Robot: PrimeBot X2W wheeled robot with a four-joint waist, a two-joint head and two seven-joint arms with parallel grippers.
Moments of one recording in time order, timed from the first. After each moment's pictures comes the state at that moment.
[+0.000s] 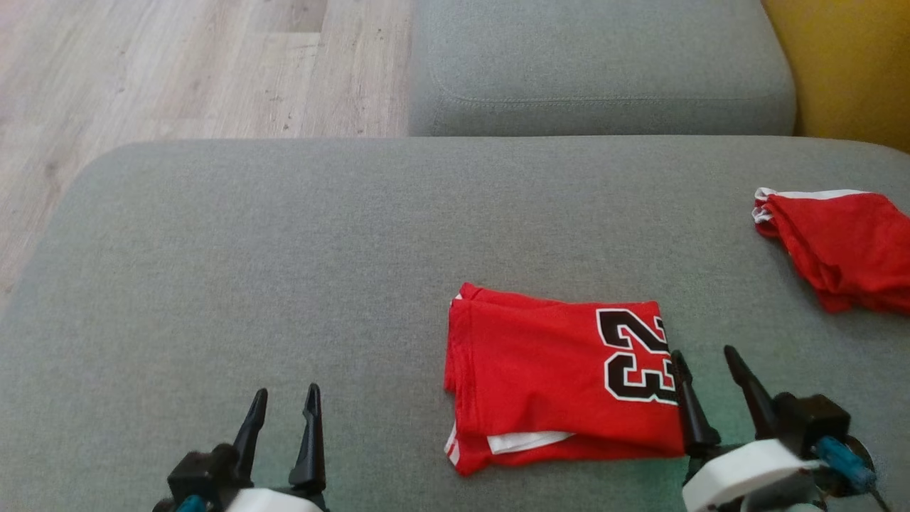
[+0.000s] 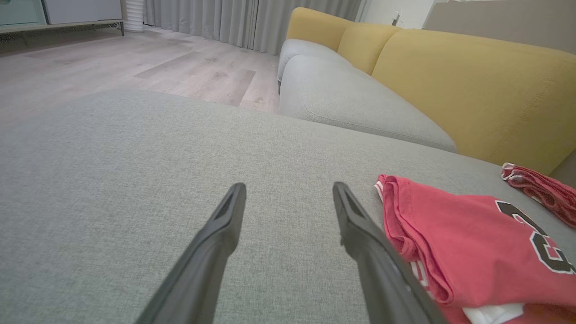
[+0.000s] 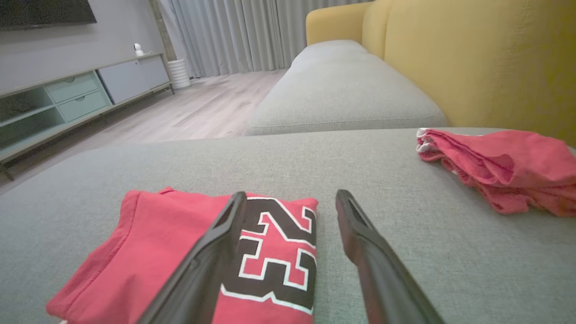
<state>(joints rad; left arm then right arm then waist) 0.01 0.34 -0.61 0.16 -0.73 0.25 -0.25 0.11 -0.05 0.05 0.18 0.15 0.12 -0.09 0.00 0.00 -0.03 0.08</state>
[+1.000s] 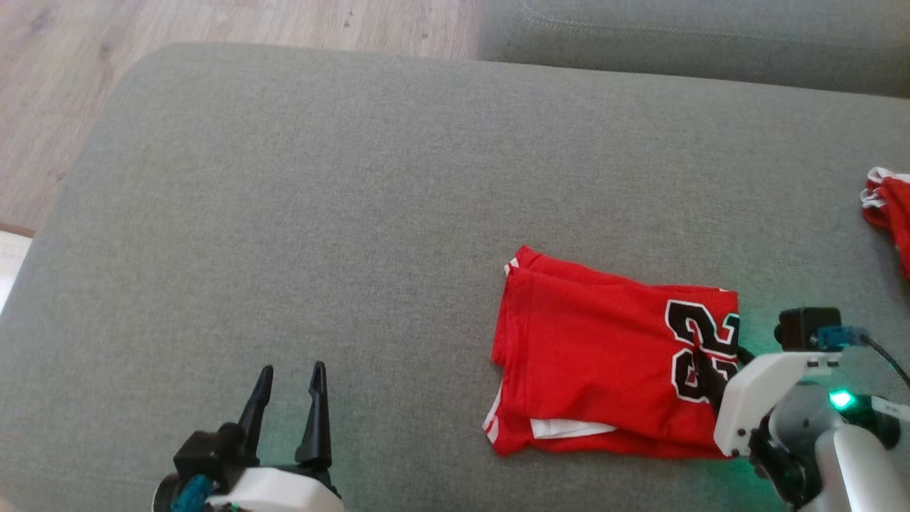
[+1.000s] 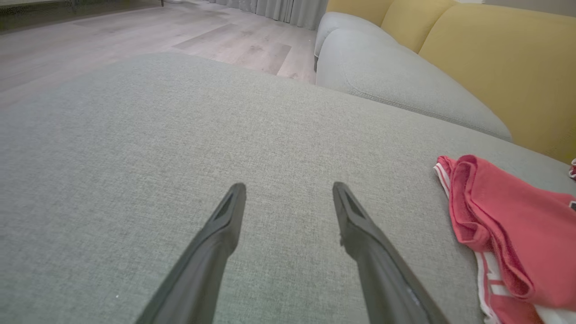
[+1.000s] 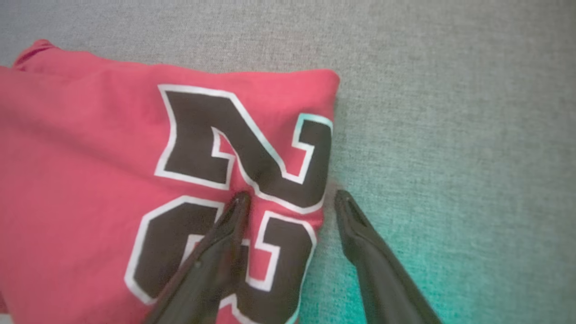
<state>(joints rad) -0.03 0.31 -0.59 0.19 -0.69 0.23 -0.25 -0.08 -0.11 -0.03 0.27 0.21 0.12 0.54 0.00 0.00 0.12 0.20</state>
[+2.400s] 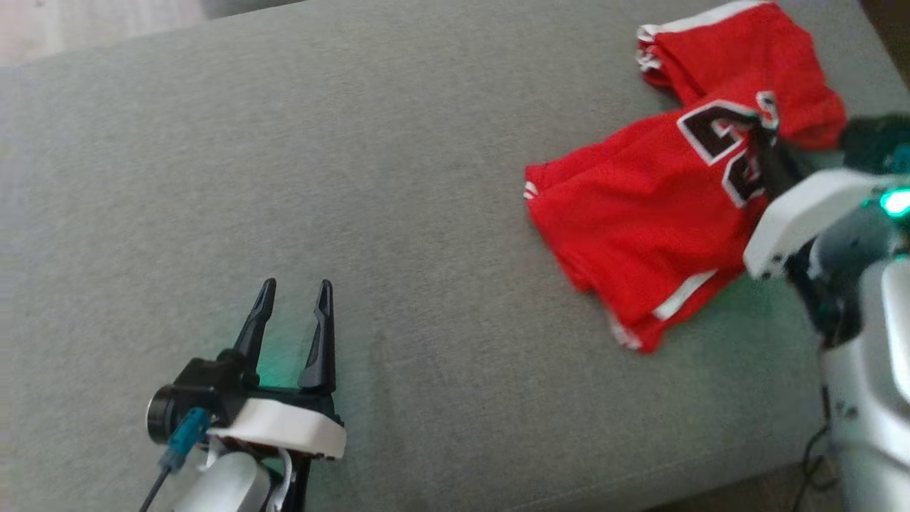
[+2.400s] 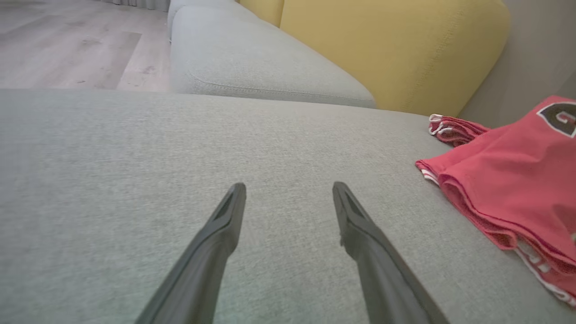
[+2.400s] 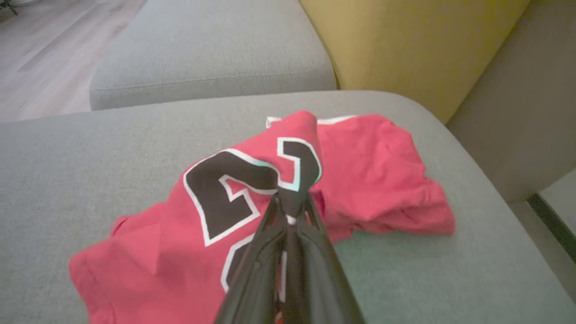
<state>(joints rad) -0.18 0.31 -0.56 0.14 -0.60 0.20 -0.22 -0.42 -0.16 -0.01 0.21 0.18 0.12 0.41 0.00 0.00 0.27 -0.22</state>
